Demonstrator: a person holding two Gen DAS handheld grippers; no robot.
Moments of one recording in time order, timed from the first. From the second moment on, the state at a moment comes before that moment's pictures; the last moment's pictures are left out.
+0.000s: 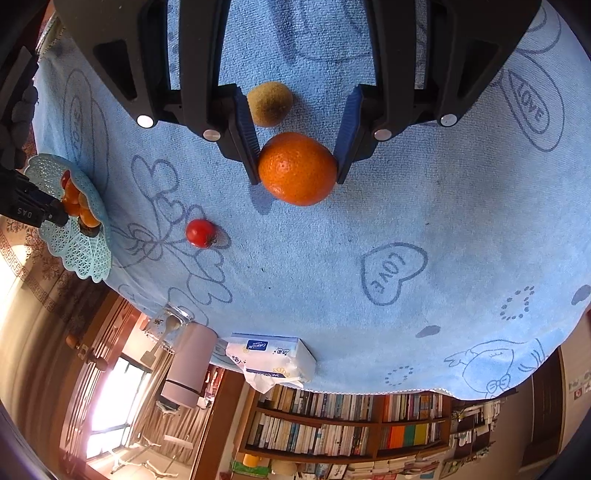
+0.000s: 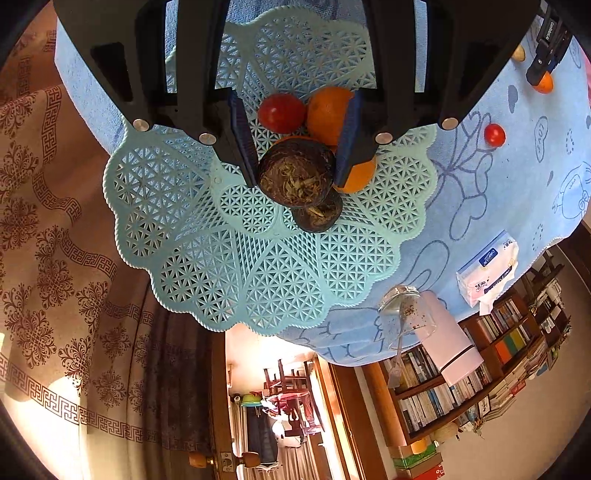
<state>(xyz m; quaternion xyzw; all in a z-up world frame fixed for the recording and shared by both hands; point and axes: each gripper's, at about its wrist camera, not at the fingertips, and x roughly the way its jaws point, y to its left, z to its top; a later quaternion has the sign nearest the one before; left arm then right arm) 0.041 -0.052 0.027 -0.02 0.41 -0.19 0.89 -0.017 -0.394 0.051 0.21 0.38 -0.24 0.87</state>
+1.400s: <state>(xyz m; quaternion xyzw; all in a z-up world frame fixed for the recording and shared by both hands) 0.011 -0.146 0.057 0.02 0.40 -0.29 0.87 -0.070 -0.393 0.108 0.17 0.21 -0.24 0.93</state>
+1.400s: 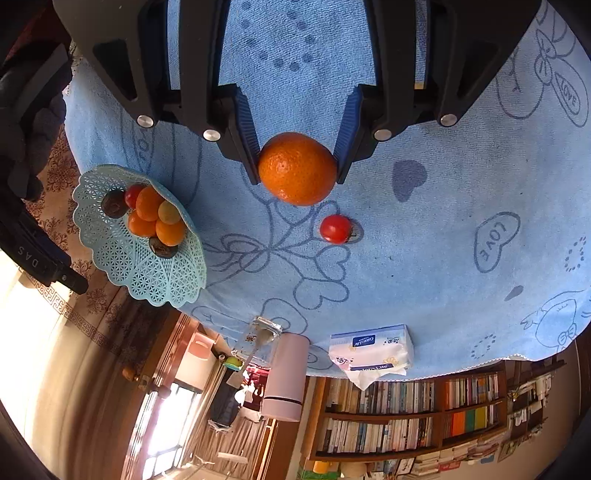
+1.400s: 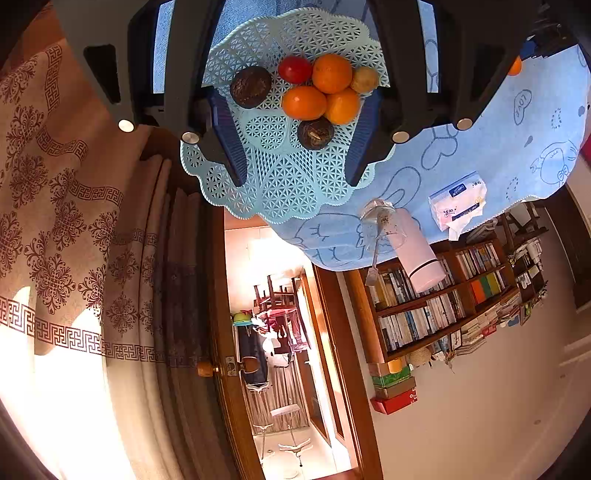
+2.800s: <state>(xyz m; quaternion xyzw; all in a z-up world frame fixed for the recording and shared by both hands) -0.012 -0.217 0.100 0.05 0.31 -0.32 0.89 -0.109 -0.404 0.138 0.23 0.15 -0.19 0.94</state>
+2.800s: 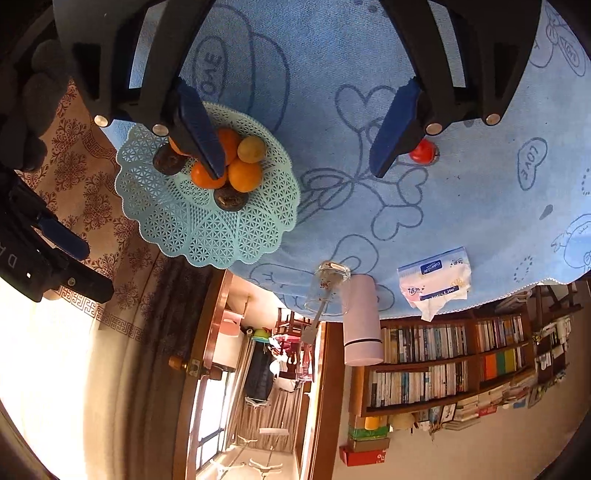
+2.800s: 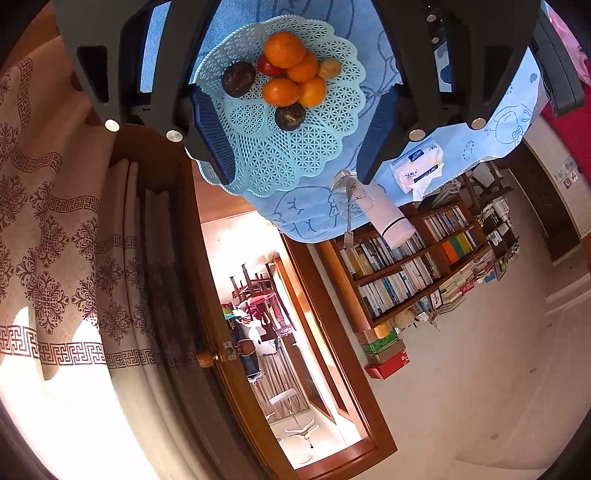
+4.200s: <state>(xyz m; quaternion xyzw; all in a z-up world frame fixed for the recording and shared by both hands) 0.011 -0.061 0.013 0.02 0.41 -0.16 0.90 -0.055 -0.308 0.095 0.14 0.24 -0.09 0.96</state>
